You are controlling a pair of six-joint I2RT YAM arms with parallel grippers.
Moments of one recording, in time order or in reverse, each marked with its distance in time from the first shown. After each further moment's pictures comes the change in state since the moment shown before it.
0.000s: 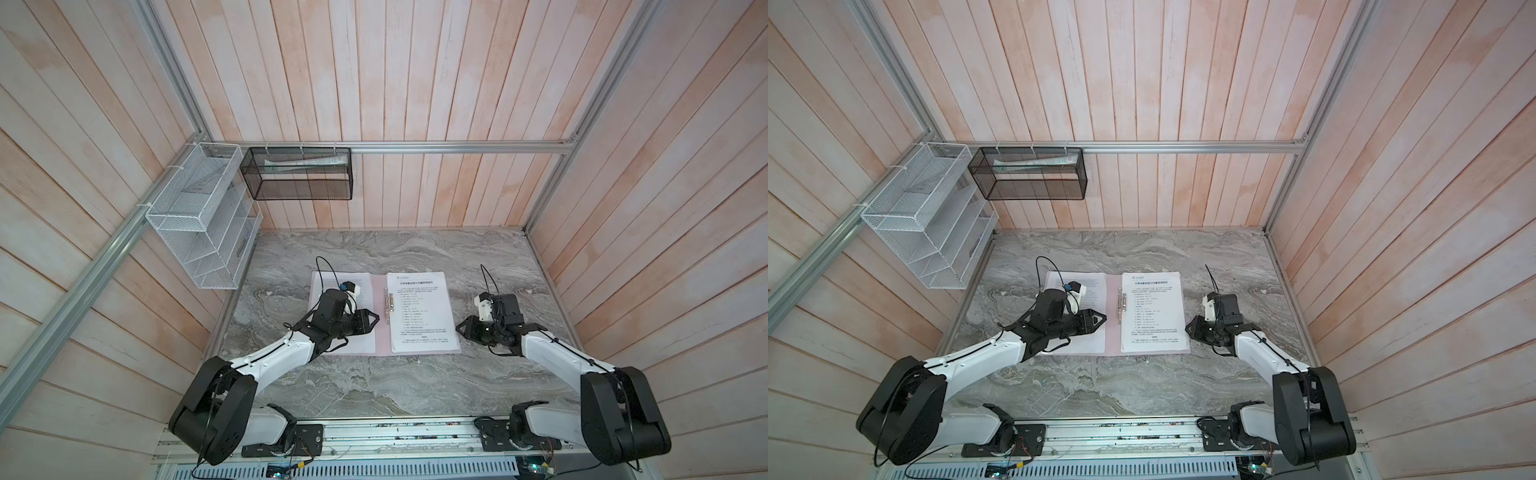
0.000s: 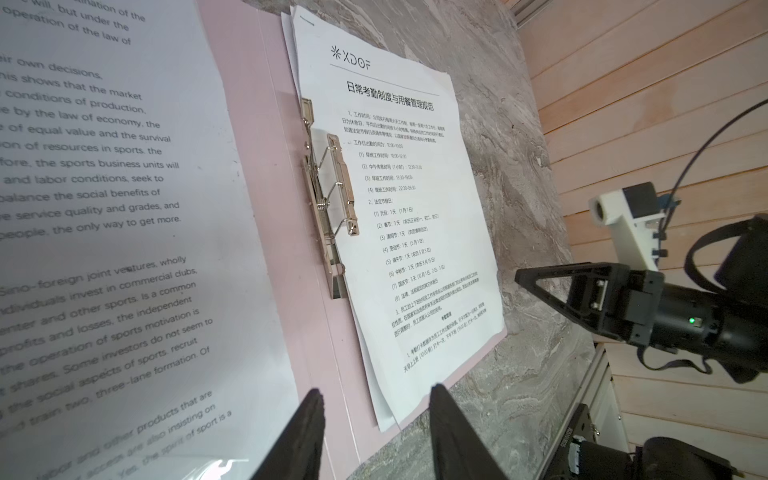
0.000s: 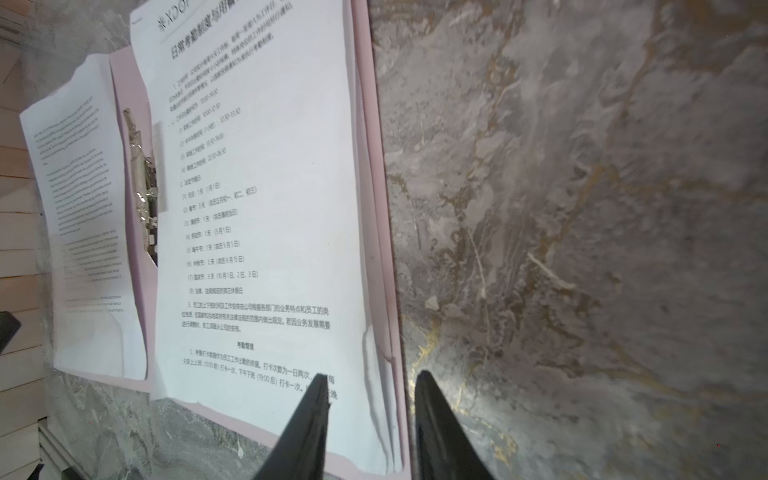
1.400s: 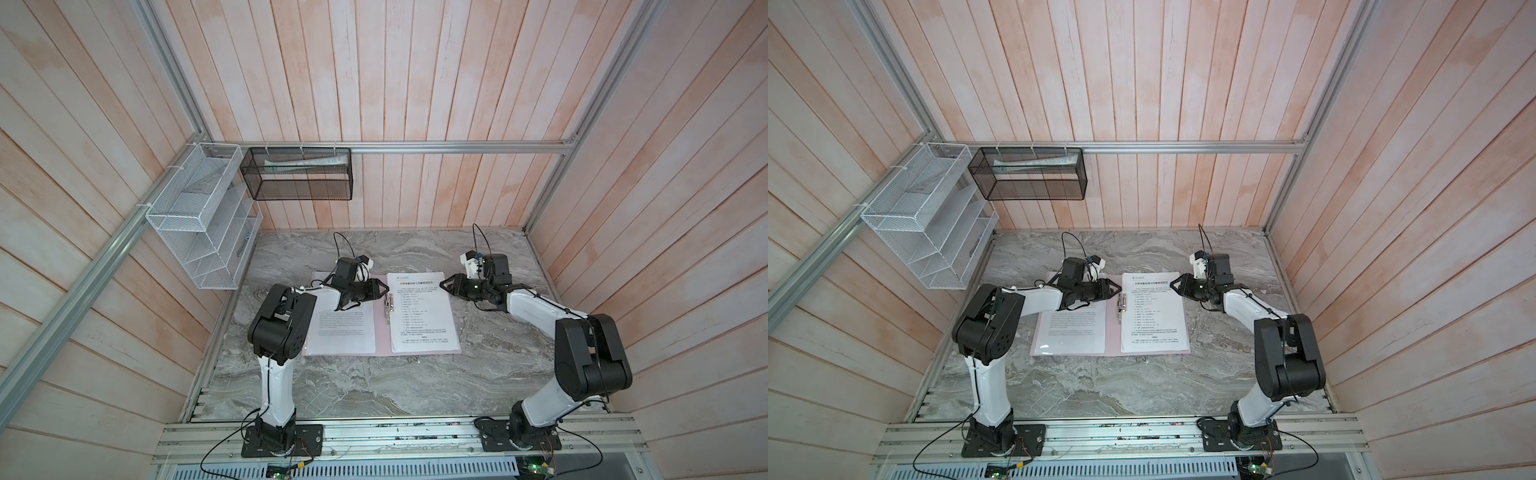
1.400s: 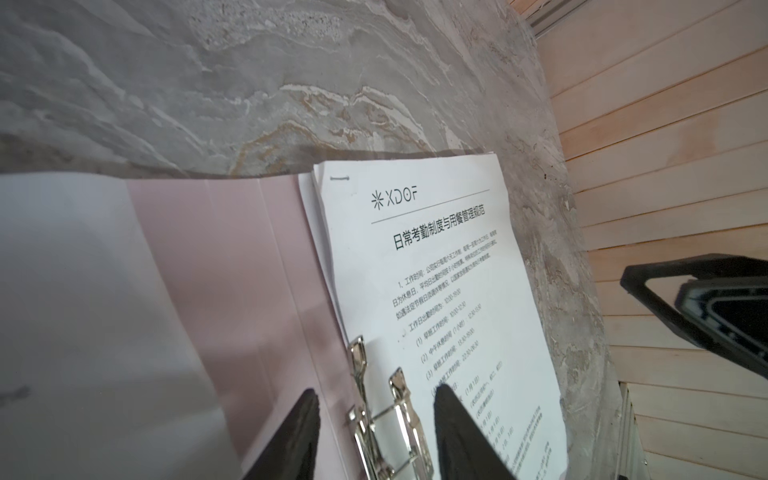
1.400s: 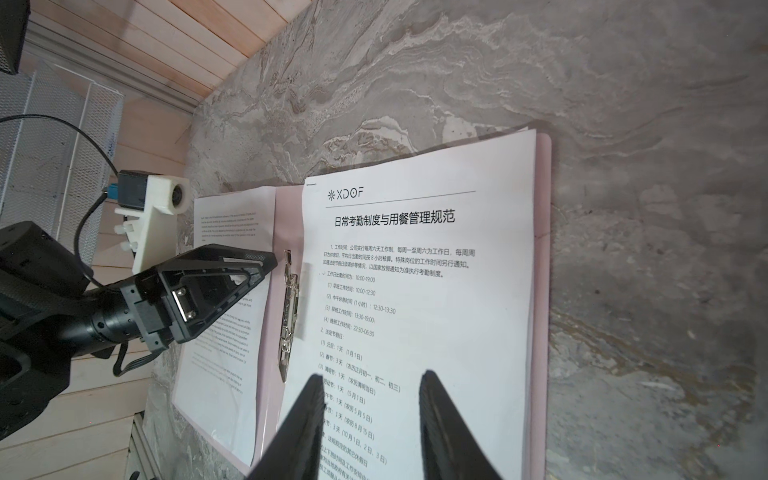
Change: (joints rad) left arm 0.134 0.687 0.517 0.116 0.210 0.125; right arm -0.005 0.360 0.393 0.160 -0.210 0.005
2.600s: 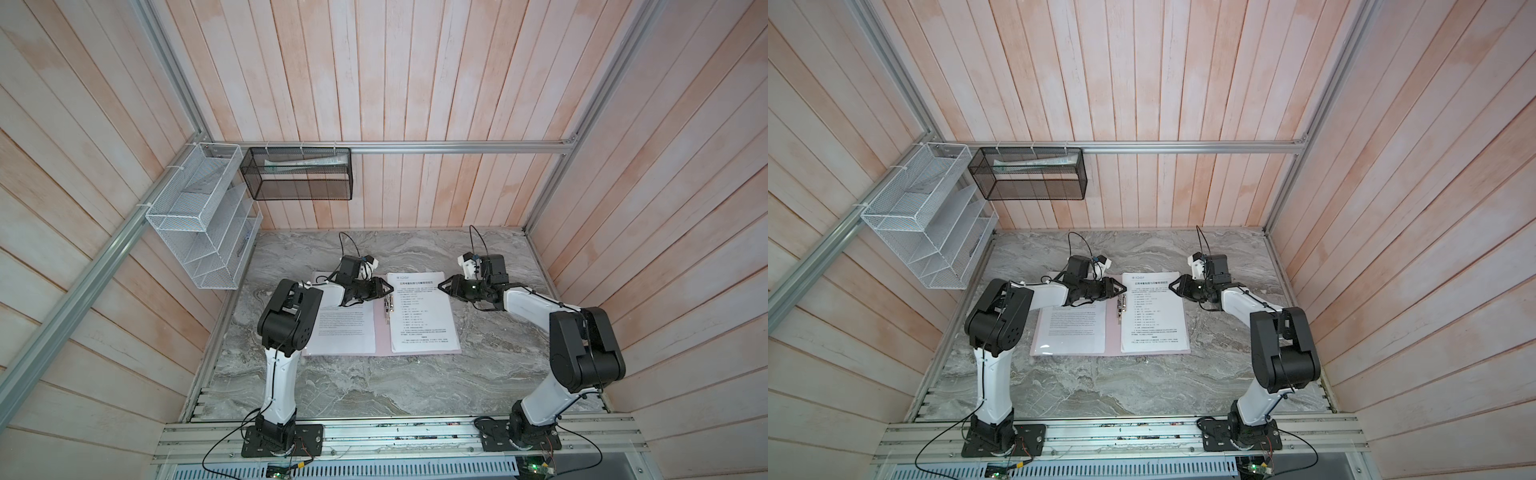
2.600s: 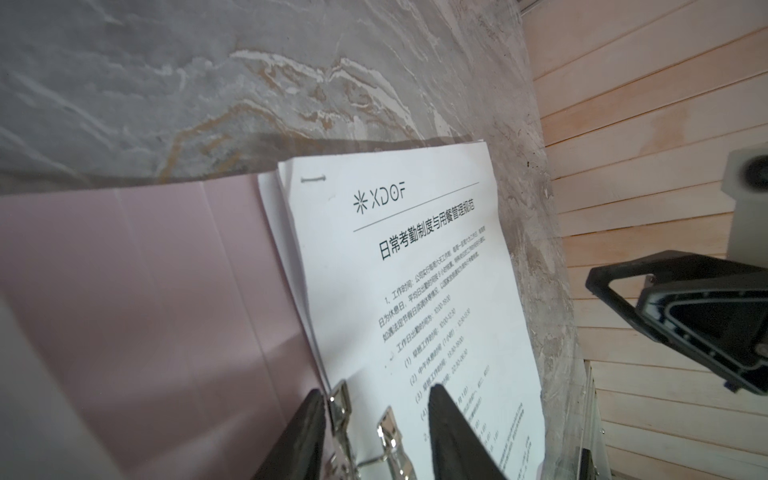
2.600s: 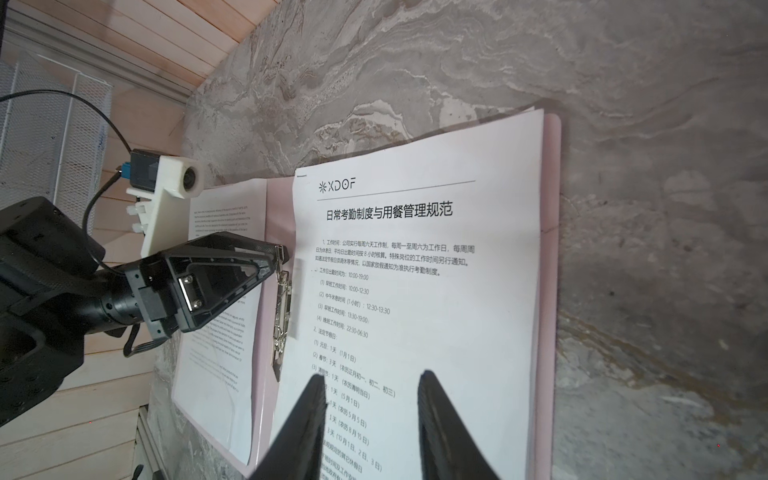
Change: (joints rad) left arm -0.001 0.090 0.093 -0.020 0.104 -0.024; right arm 0.000 0.054 0.015 0.002 -0.023 0.000
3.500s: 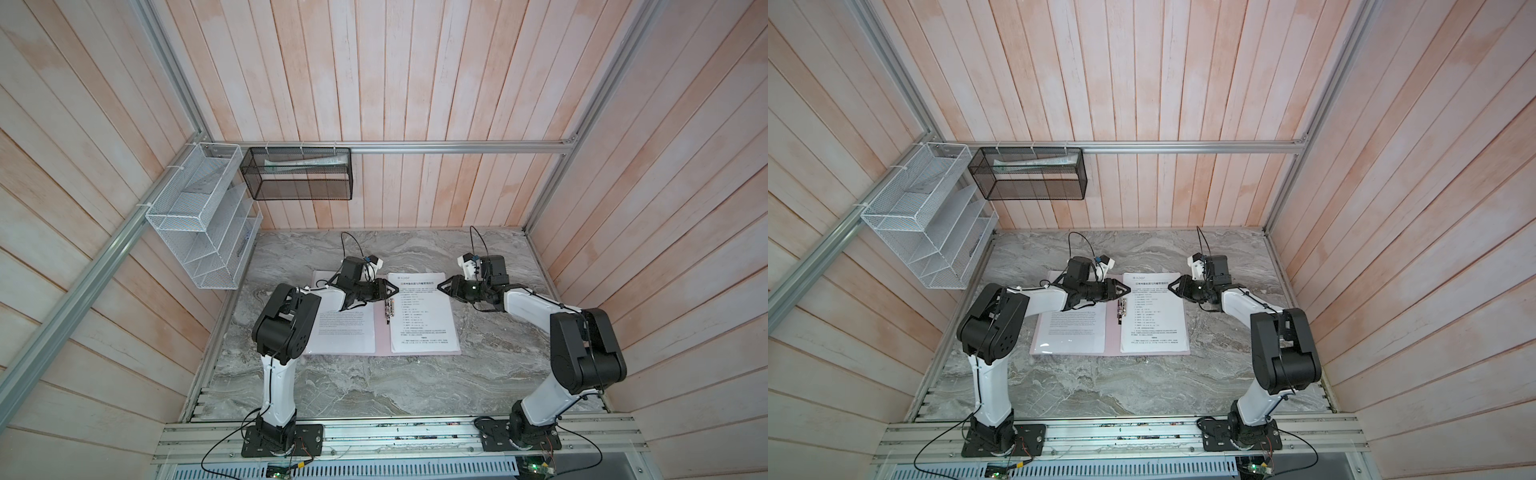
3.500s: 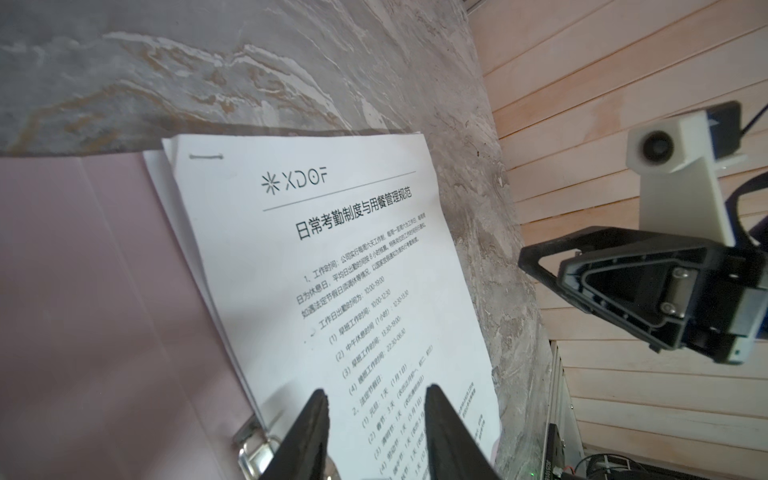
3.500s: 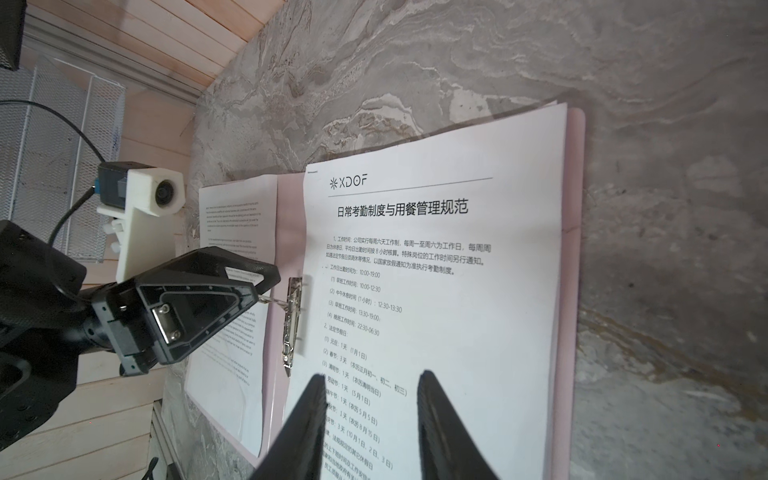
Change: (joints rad) left arm -0.045 -0.100 -0.098 0.082 0.029 -0.040; right arm 0.005 -0.016 -0.019 0.016 -0.021 0.026
